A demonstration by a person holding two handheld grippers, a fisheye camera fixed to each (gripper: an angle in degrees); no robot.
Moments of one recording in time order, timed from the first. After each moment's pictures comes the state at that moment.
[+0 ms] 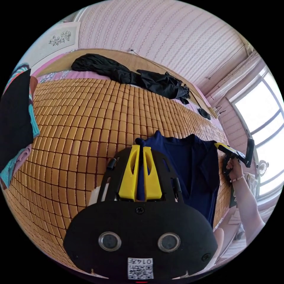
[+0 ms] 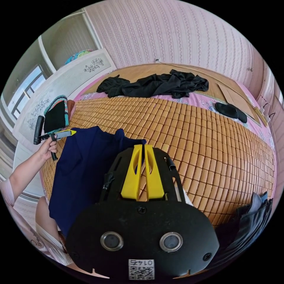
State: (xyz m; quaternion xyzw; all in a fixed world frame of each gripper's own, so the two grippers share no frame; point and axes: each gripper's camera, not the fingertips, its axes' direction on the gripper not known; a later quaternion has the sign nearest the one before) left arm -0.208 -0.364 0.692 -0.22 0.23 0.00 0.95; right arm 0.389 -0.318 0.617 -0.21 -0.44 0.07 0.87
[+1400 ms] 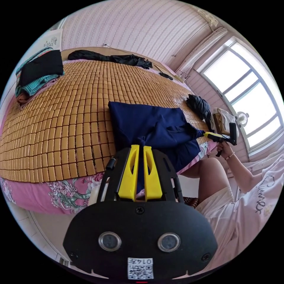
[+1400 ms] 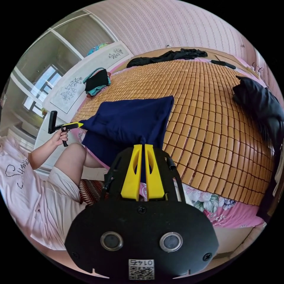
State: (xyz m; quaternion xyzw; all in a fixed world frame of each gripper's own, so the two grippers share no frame) left arm -0.331 -0.067 0.385 -0.29 0.31 0.08 0.90; right arm 0.381 -0.017 0.397 -0.28 -0.53 0.08 0.80
